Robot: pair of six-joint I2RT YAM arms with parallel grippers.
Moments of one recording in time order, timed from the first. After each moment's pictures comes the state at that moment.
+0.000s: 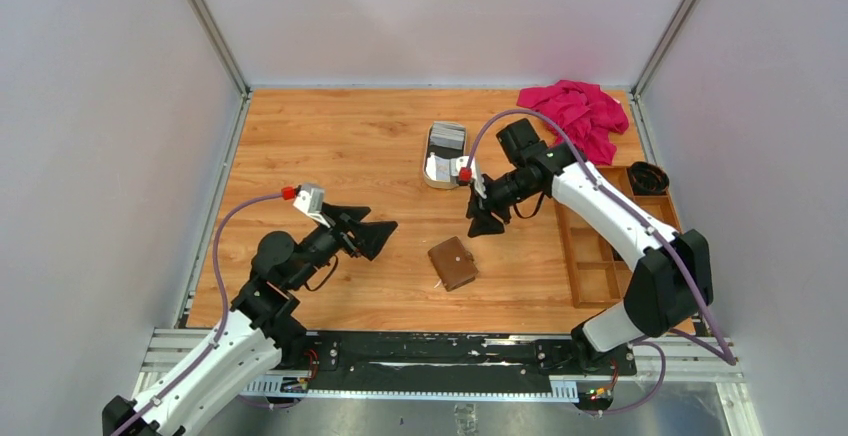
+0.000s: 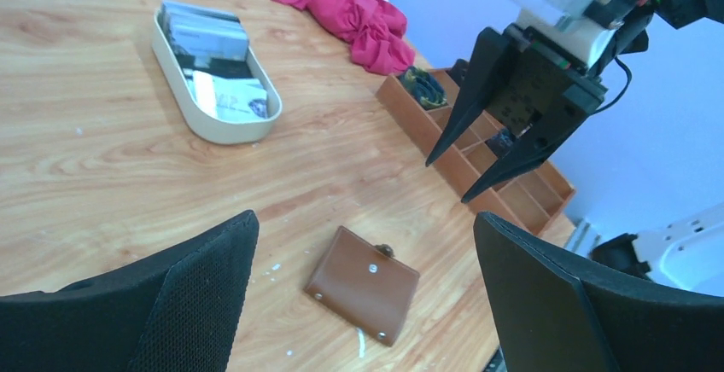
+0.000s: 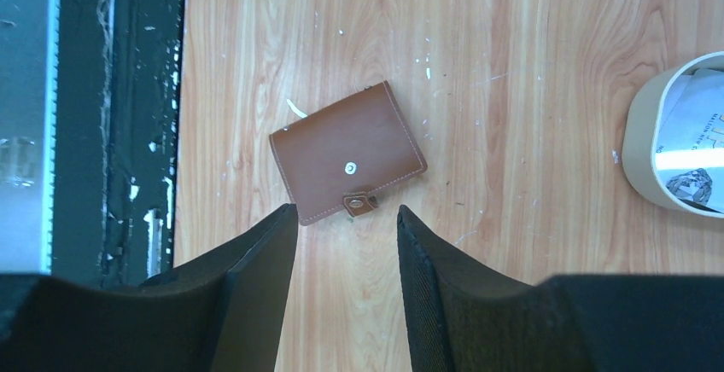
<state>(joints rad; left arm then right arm) -0.58 0.46 0.29 0.24 0.13 -0.50 0.50 1.50 1.25 -0.93 -0.80 -0.92</state>
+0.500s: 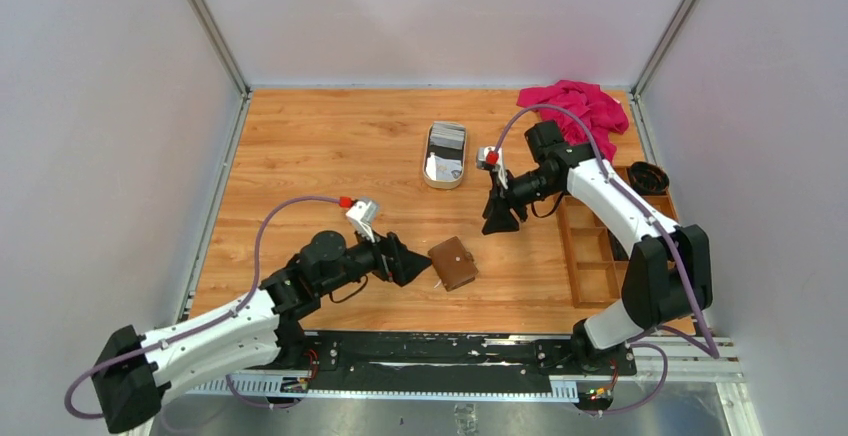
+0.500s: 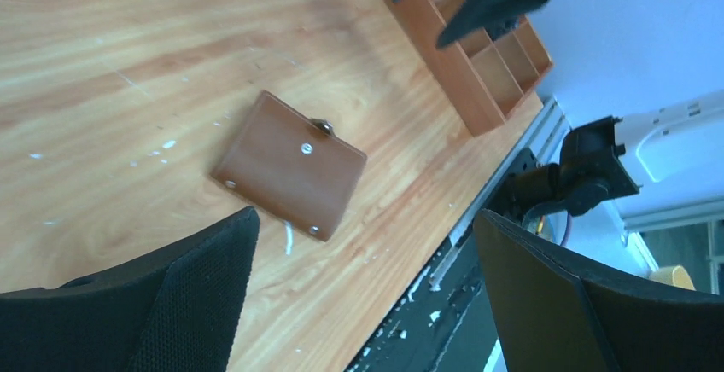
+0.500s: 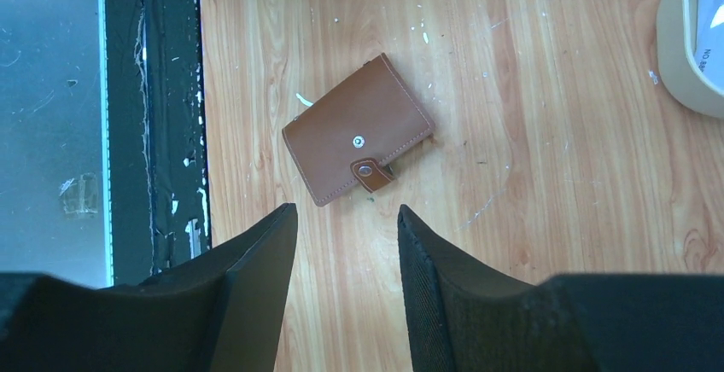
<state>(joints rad) -0.83 0.70 0.31 0.20 0.10 -0.66 0.34 1.50 1.18 -0.94 -0.95 -0.86</state>
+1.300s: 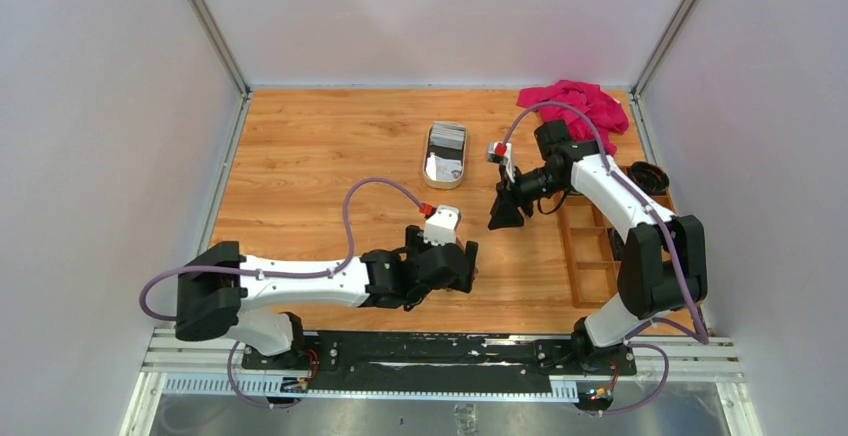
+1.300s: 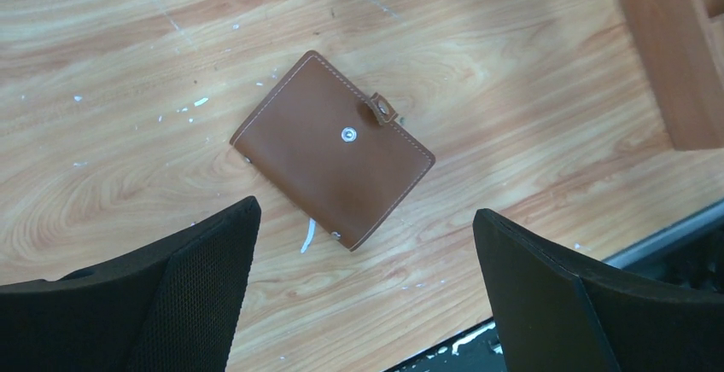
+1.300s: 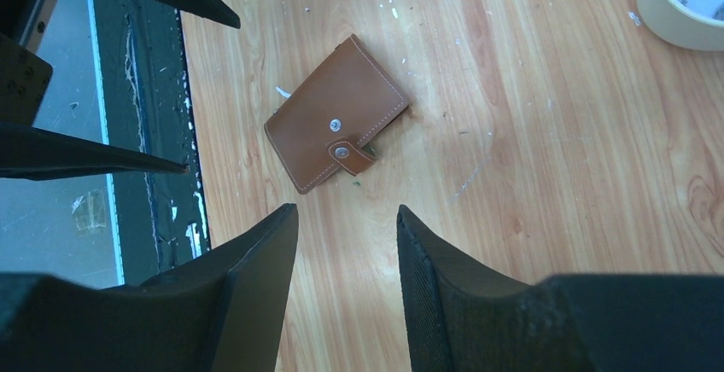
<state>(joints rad) -1.31 1.40 0.88 -0.23 -0.61 -0.76 0.25 1.55 1.18 -0.93 -0.96 -0.82</state>
